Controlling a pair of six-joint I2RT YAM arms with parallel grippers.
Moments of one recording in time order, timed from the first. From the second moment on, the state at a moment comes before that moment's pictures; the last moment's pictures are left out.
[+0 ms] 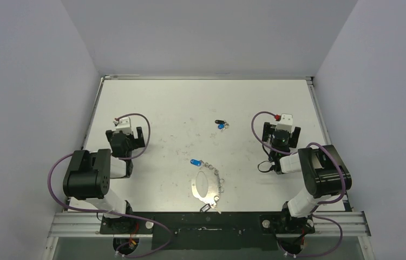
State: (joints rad) left arm 0.03 1.61 0.33 0.94 -0.15 -0.02; right arm 0.14 1.63 0.39 0.89 0.47 -0.01
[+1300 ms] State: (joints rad) left arm -0.02 0.99 0.60 -0.19 0.20 -0.62; right arm 0.49 1.42 0.82 -0.19 0.03 0.32
